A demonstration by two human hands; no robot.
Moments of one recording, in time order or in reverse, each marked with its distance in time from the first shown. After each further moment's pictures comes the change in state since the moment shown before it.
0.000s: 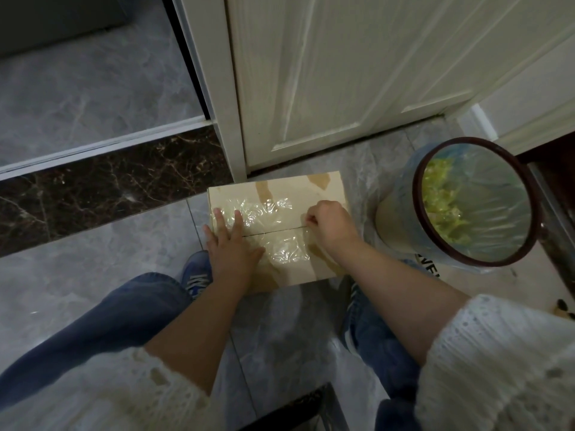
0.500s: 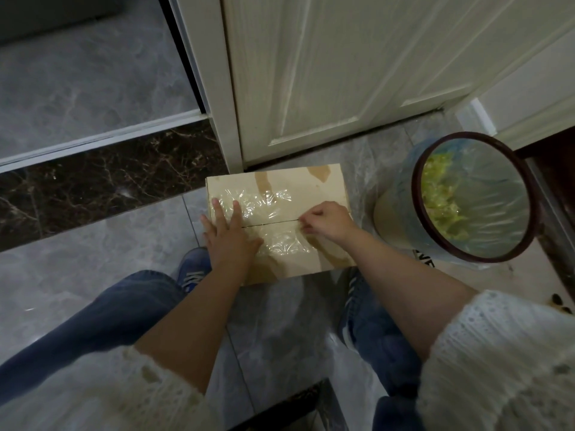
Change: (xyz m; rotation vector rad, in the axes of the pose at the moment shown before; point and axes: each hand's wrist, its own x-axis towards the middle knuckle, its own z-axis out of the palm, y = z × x) left_hand 0.010 0.012 -0.009 -0.009 -0.046 -0.029; right_hand 0.004 0.010 0.000 0.622 -0.191 0.290
